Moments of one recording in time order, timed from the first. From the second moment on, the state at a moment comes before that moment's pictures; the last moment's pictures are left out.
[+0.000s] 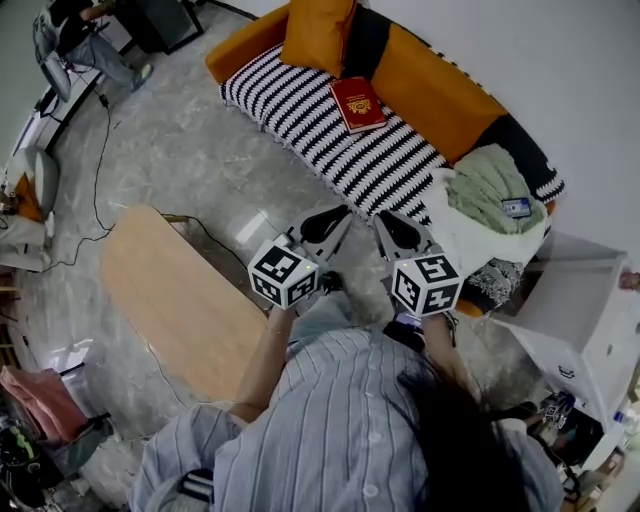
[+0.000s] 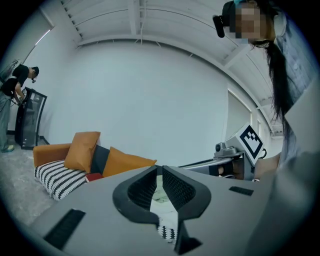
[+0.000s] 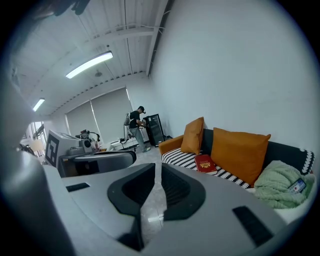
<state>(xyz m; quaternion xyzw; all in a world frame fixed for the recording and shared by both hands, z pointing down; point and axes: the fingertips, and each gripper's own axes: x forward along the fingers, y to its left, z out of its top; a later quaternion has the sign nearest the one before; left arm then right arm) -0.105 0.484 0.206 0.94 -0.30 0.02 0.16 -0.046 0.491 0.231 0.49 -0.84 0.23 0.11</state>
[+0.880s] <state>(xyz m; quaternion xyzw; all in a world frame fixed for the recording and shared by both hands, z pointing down) -0.098 0.426 0.234 0.94 -0.28 0.04 0.19 -0.039 0.423 0.249 0.50 -0.82 0.25 0.11</state>
